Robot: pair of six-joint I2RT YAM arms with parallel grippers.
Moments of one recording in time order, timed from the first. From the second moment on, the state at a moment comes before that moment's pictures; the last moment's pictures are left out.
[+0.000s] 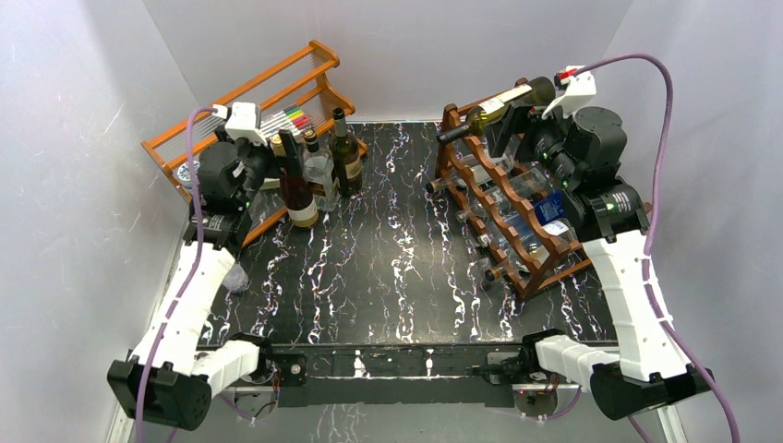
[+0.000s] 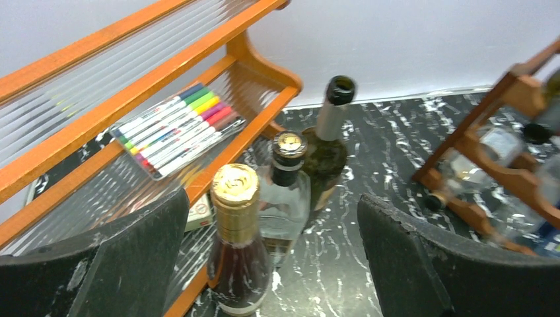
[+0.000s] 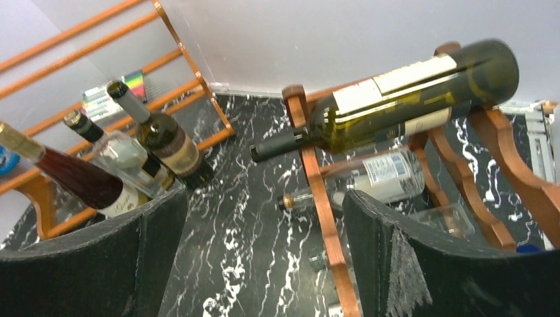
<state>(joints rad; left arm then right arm) -0.18 1.08 1.09 -0.10 0.01 -0.07 0.28 1.11 1.50 -0.51 -0.07 0.22</state>
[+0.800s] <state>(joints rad) -0.56 1.29 1.04 0.16 0.43 -0.06 0.27 1.15 1.40 -0.60 0.02 0.28</state>
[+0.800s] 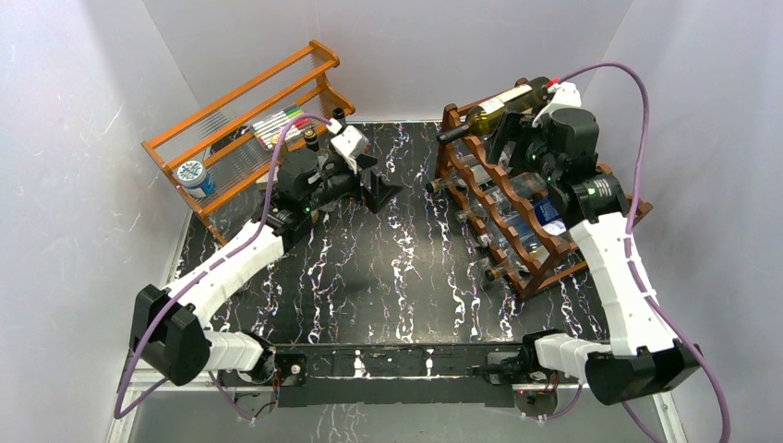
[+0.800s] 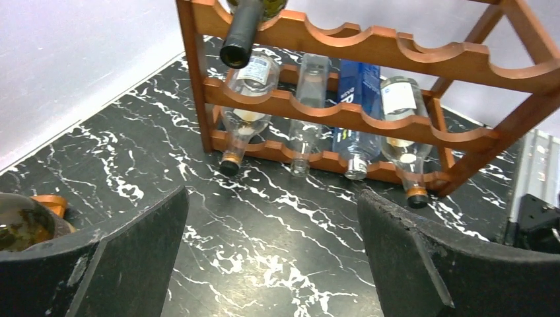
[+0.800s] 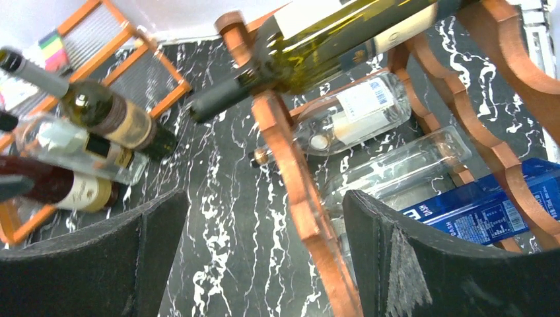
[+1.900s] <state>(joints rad) -0.63 1.25 0.82 0.29 0.15 0.13 -0.08 1.48 1.53 -0.39 -0.27 0.80</state>
